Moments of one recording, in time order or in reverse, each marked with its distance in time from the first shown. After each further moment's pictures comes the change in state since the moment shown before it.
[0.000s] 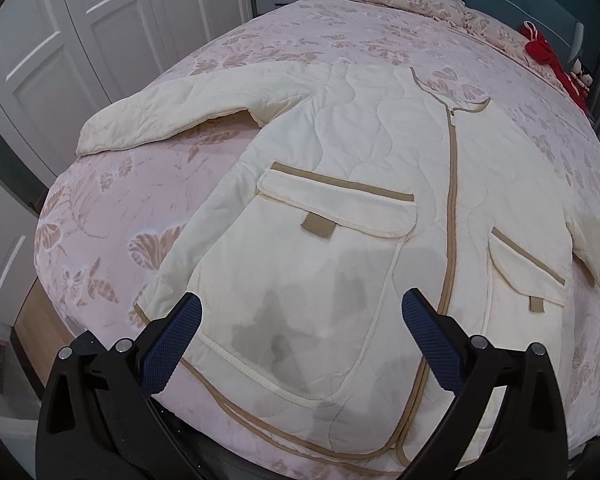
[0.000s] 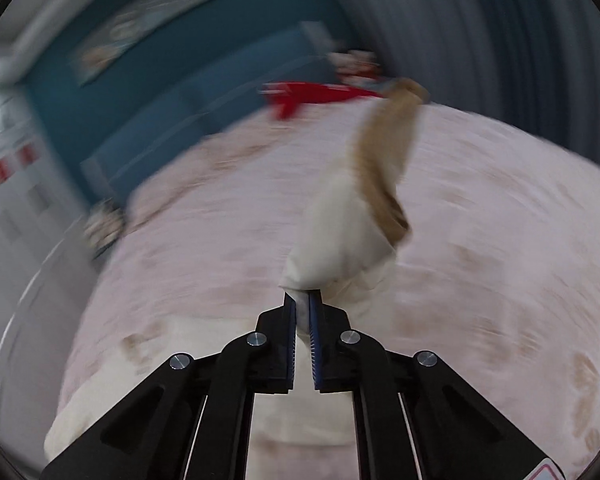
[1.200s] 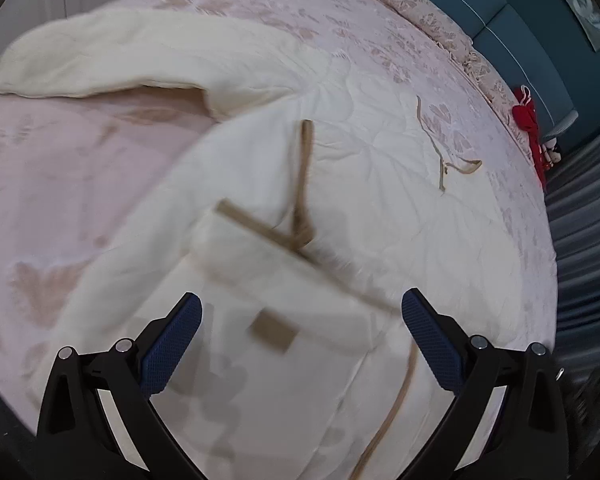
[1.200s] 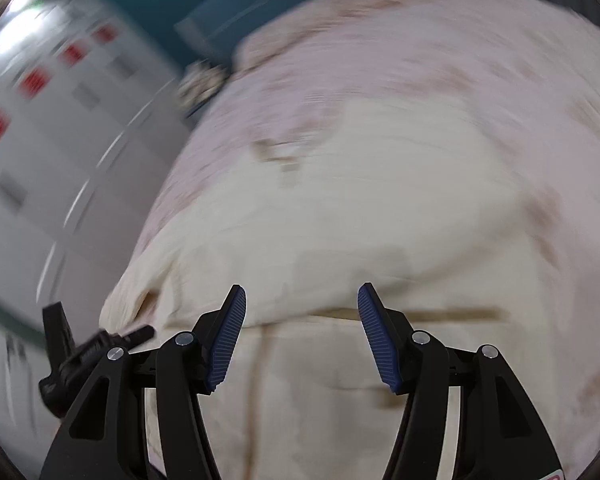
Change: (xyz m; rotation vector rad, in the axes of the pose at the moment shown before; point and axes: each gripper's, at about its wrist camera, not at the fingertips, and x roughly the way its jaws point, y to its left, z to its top) left arm 0.107 0.027 0.083 -0.267 0.139 -0.385; right arm 0.042 0.125 -0.192 -0.013 0.453 0.249
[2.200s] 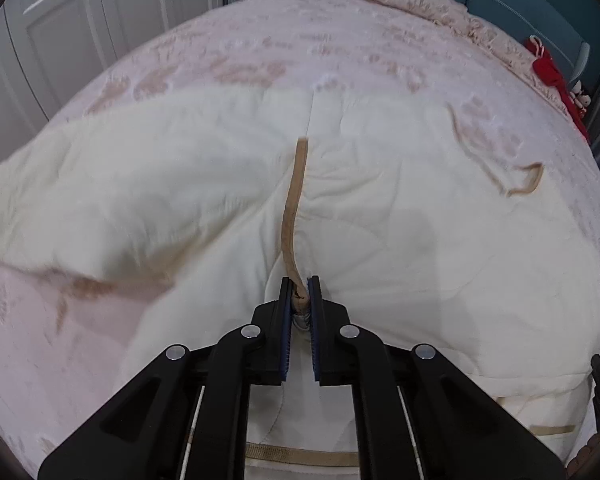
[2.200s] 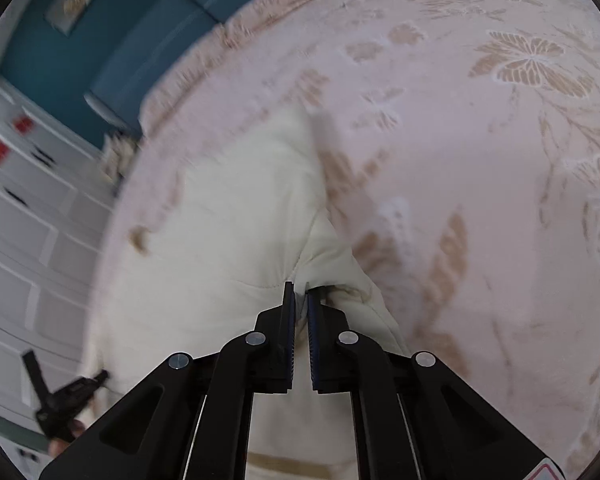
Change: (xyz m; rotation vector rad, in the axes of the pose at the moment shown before) left arm 0.083 -0.042 0.084 0.264 -0.107 0.267; right arm 0.062 -0.119 0.069 0.200 -0.089 -0.164
